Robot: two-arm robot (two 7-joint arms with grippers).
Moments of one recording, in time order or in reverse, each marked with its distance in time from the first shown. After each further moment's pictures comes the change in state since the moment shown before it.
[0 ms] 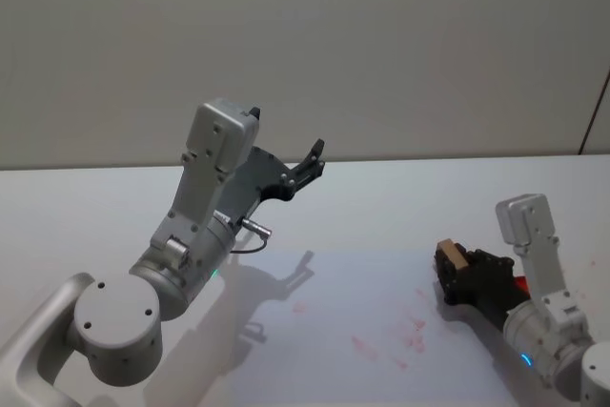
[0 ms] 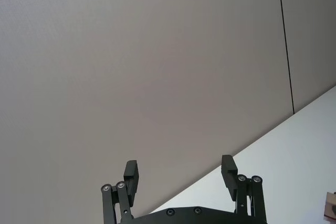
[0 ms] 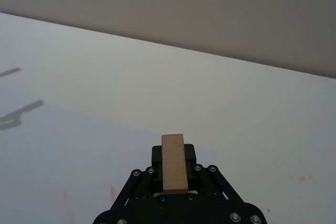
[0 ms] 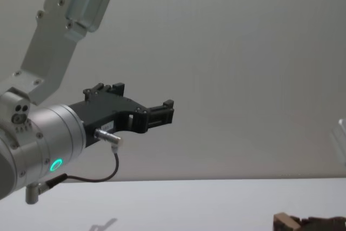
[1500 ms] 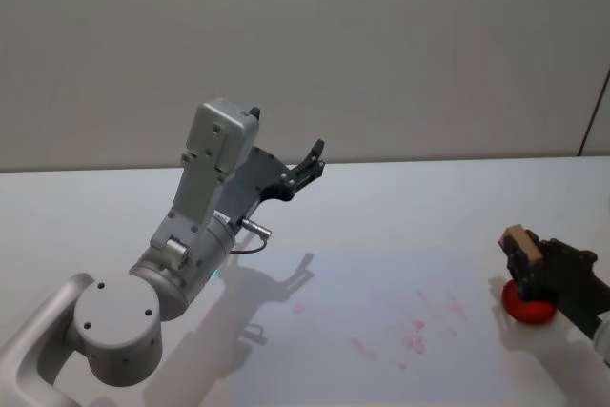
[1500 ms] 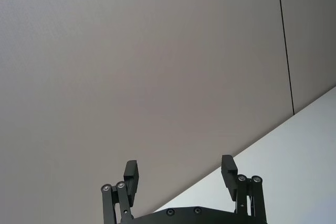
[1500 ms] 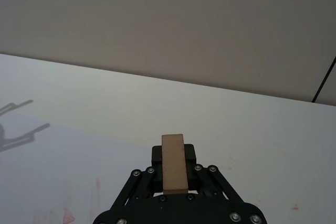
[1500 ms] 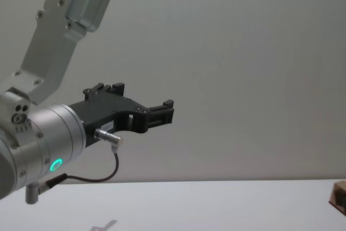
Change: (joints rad) left arm 0.000 0.000 0.000 0.000 0.000 0.000 0.000; right arm -0.179 0.166 0.108 -0.281 0.179 -0.011 0.019
